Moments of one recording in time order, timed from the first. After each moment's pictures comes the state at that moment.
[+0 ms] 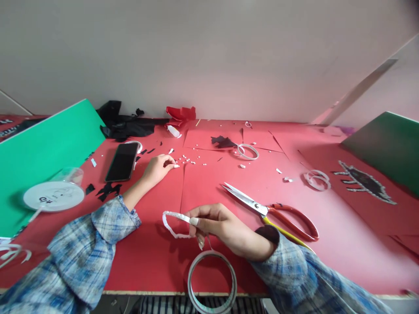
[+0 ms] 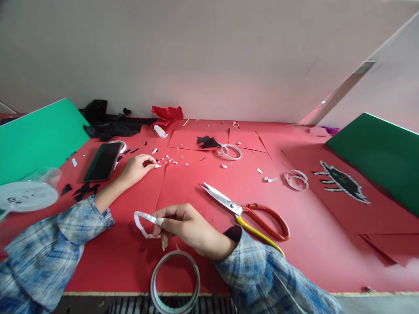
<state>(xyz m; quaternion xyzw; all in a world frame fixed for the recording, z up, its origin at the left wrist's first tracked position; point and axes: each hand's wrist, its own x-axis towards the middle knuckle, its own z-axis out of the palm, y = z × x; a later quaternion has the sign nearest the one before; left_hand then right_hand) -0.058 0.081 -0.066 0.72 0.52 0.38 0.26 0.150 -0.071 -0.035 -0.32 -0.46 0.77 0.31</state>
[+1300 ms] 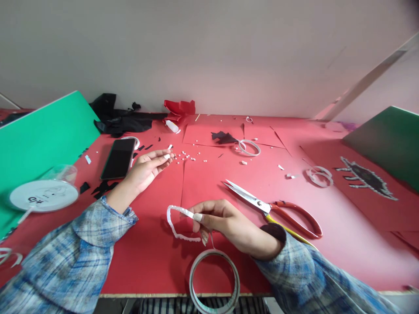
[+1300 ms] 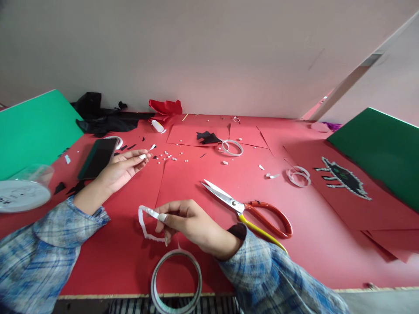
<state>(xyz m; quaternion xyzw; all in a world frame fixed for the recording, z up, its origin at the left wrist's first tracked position) -0.065 0.050 -0.050 0.42 0.42 0.52 0.61 0.154 -0.068 -0.036 -0.32 -0.45 0.77 0.32</state>
